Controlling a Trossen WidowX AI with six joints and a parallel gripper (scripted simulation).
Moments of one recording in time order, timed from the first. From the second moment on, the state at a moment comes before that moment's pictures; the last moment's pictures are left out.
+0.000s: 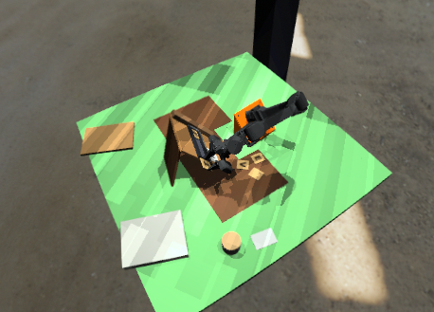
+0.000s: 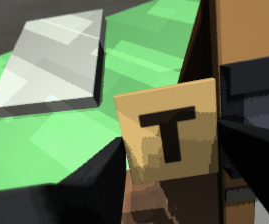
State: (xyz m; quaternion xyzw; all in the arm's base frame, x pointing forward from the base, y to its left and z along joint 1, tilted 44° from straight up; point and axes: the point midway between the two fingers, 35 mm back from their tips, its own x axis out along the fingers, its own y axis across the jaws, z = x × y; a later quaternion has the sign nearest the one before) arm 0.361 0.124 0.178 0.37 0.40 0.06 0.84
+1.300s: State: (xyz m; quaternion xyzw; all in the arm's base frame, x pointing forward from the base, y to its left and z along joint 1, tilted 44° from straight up) arm 0.357 0.110 0.165 0.37 0.40 0.06 0.84
